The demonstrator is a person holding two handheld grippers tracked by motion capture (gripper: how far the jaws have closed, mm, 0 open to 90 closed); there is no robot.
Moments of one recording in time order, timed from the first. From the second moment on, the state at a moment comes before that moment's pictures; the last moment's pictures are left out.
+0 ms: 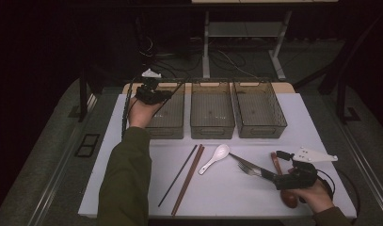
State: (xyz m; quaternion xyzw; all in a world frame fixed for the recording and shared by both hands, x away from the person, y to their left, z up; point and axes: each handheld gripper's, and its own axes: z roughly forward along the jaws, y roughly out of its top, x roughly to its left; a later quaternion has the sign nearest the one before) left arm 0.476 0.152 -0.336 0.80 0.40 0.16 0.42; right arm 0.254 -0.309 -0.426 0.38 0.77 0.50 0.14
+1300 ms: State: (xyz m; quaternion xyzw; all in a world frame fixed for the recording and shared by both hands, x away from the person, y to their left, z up) left arm 0.481 0.163 -0.366 0.78 0.43 0.19 0.42; right arm 0.255 -0.308 -0.427 0.38 0.77 0.49 0.15
